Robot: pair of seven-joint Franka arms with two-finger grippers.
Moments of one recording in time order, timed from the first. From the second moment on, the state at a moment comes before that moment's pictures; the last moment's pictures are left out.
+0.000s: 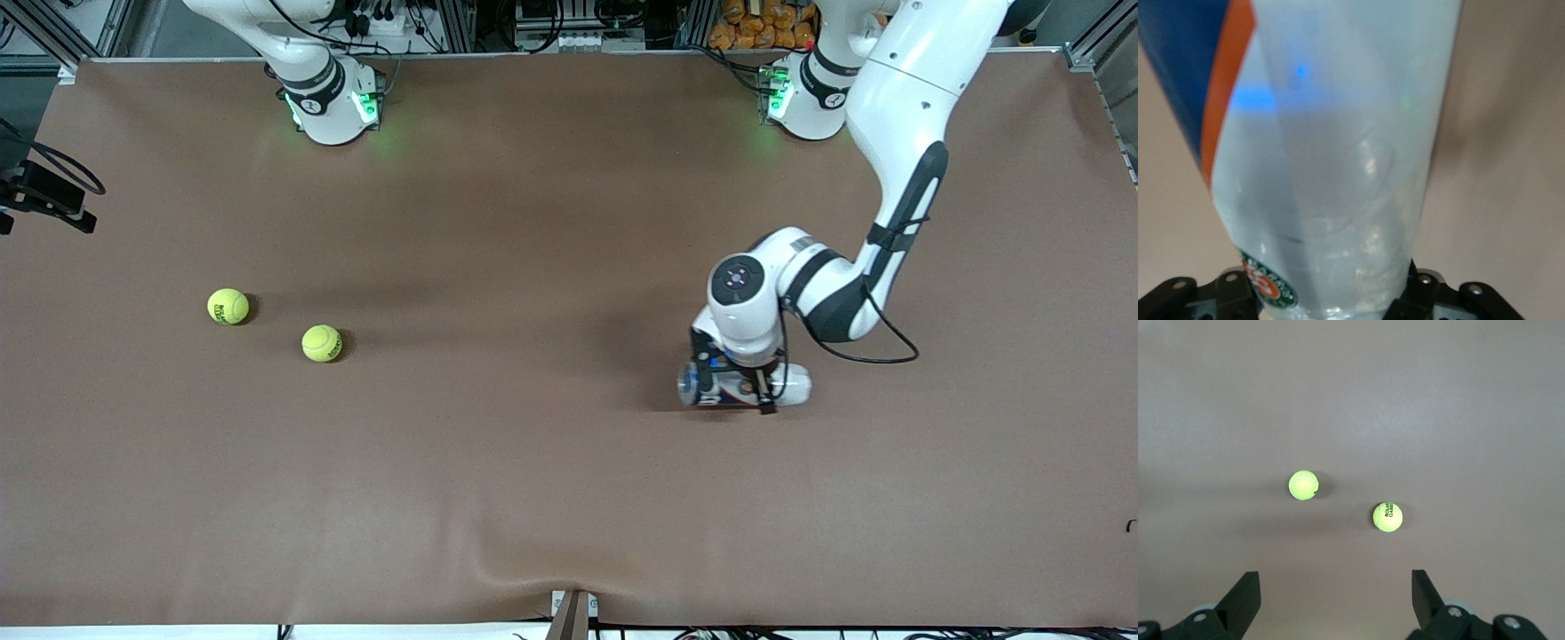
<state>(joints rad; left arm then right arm) -0.20 0.61 -0.30 -1.77 0.71 2.29 0.52 -0.05 -0.01 -0.05 -1.52 0.00 1.50 -0.10</state>
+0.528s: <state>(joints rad) -0.42 0.74 -0.35 -1.56 0.53 2.67 0.06 -0.05 -0.01 -0.05 -1.51 0.00 1.50 -0.10</state>
